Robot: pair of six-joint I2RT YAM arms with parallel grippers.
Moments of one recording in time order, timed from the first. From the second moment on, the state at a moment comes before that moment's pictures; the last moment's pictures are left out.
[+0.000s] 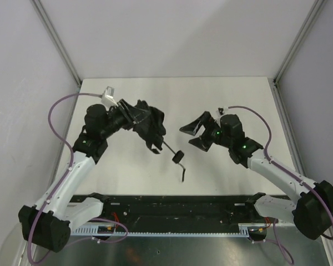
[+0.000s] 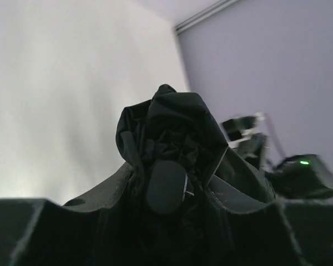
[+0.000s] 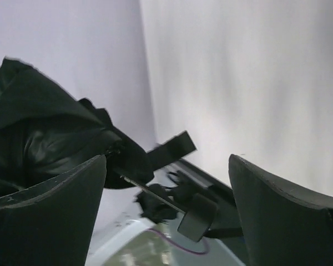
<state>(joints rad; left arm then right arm) -0.30 1.02 0.88 -0.15 0.35 -0.87 0.60 1.15 0.77 -0.03 -0.28 1.21</state>
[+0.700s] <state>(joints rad) -0.30 1.12 1.05 0.46 0.50 -1.22 0.68 1.42 0.65 0.75 -0.52 2.00</state>
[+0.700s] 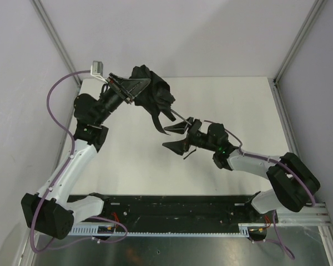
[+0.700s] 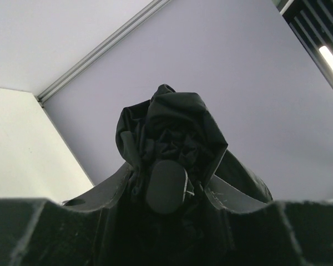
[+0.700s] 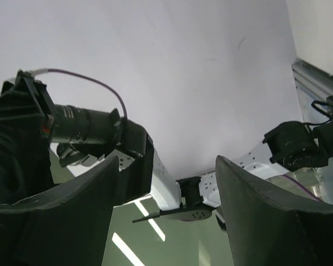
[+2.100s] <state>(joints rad) -0.29 1.16 1.05 0.56 0.51 -1.30 0.75 1.41 0.60 1.00 -0.38 2.04</state>
